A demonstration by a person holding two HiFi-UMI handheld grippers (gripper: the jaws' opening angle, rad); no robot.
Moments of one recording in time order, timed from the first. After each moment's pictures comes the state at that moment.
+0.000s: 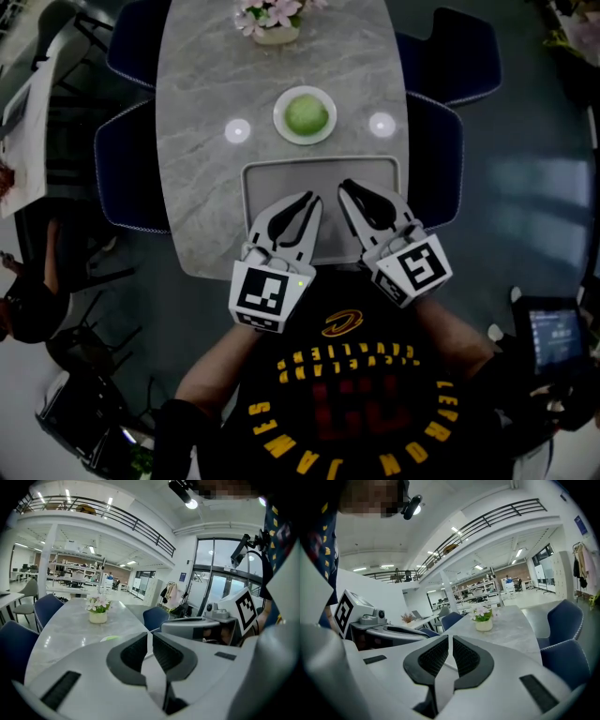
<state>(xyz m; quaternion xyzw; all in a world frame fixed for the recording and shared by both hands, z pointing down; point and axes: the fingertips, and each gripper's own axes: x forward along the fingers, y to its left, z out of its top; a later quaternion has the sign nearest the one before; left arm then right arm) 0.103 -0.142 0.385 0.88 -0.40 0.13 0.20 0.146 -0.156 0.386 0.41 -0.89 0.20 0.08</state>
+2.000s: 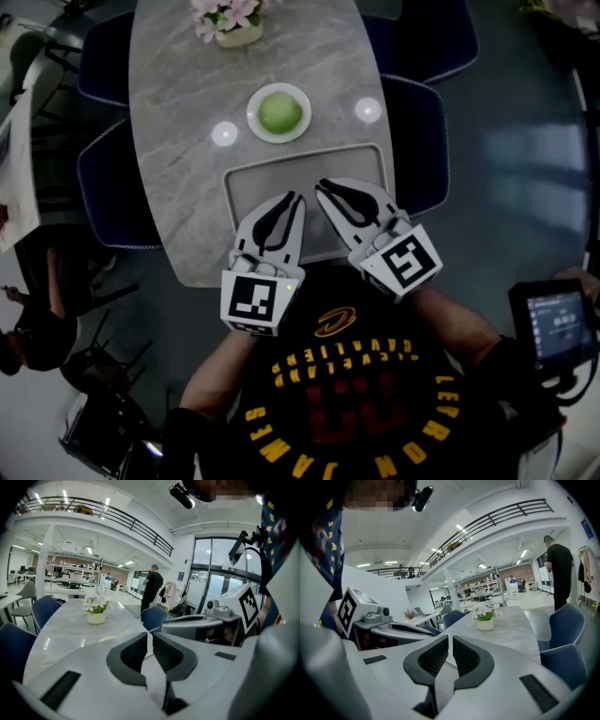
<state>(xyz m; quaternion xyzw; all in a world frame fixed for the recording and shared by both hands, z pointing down) 0.113 -0.137 0.391 0.89 -0.39 0.14 0.20 0.145 -0.148 0.387 0.40 -0.89 0.18 0.09</state>
